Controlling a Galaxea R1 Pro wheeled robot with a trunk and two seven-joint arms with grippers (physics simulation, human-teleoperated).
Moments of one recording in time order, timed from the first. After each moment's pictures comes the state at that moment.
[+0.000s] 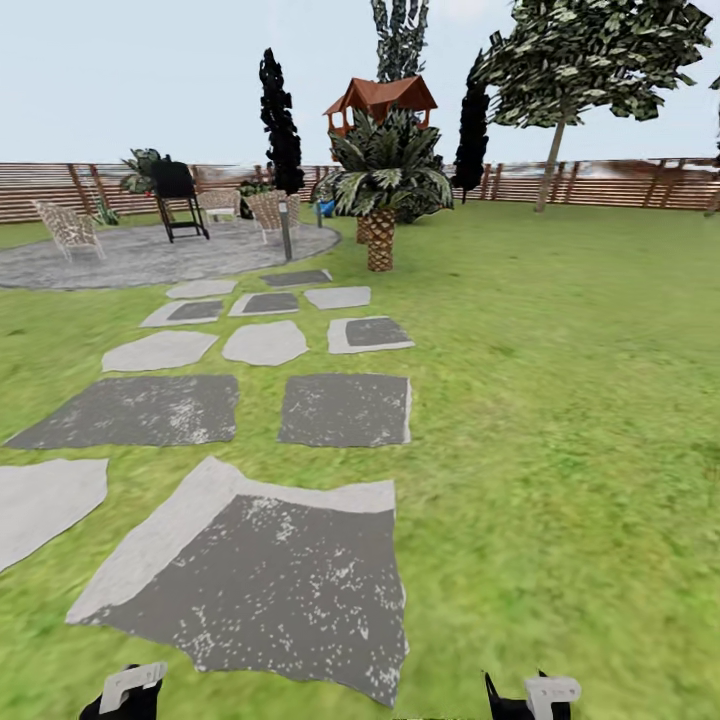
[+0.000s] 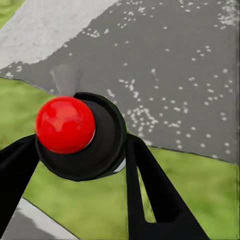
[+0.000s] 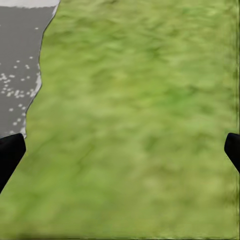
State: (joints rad) left arm -0.30 0.19 0.25 -0.30 0.02 -0.38 -0.08; right arm -0.25 -0.07 -0.01 -0.34 0.02 -0.53 0.00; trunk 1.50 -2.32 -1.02
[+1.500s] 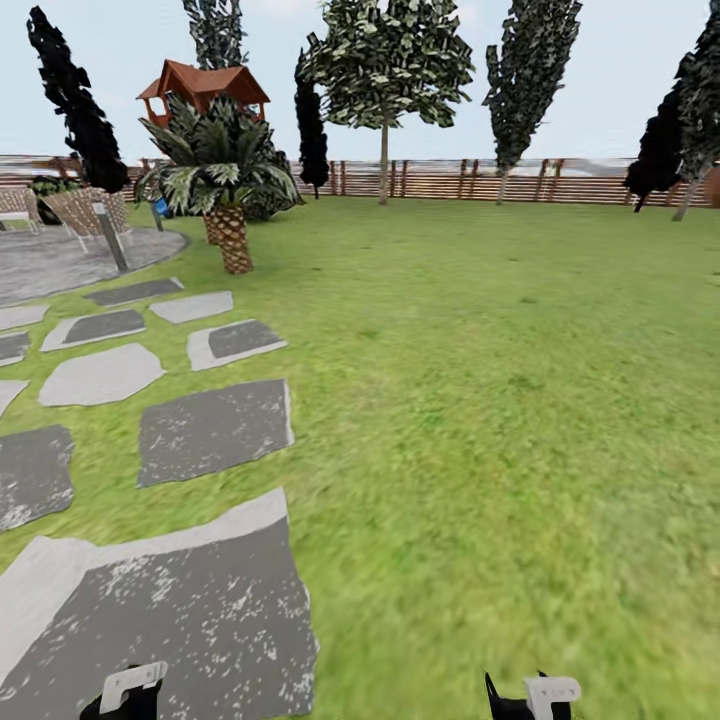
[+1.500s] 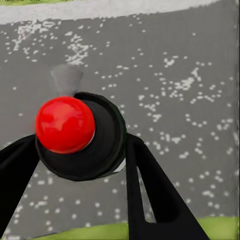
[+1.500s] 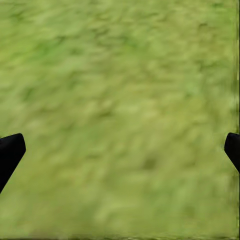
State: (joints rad) left arm -0.30 0.19 0.25 -0.30 0.02 -0.38 -0.08; right arm -0.25 -0.07 -0.01 -0.34 0.02 -0.53 0.00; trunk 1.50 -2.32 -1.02
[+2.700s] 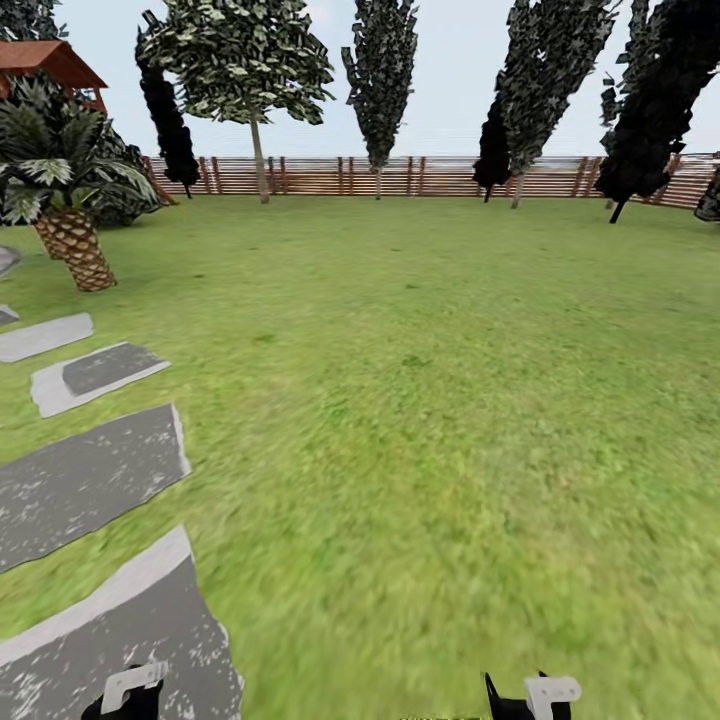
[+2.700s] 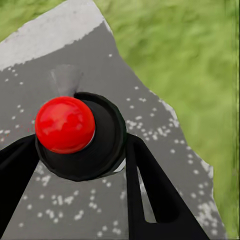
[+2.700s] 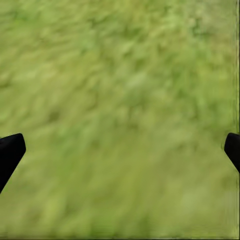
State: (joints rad) left arm -0.30 0.18 0.25 -0.30 0.02 -0.38 -0.08; right arm -0.25 -0.07 -0.01 -0.34 0.02 -0.53 0.00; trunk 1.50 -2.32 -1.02
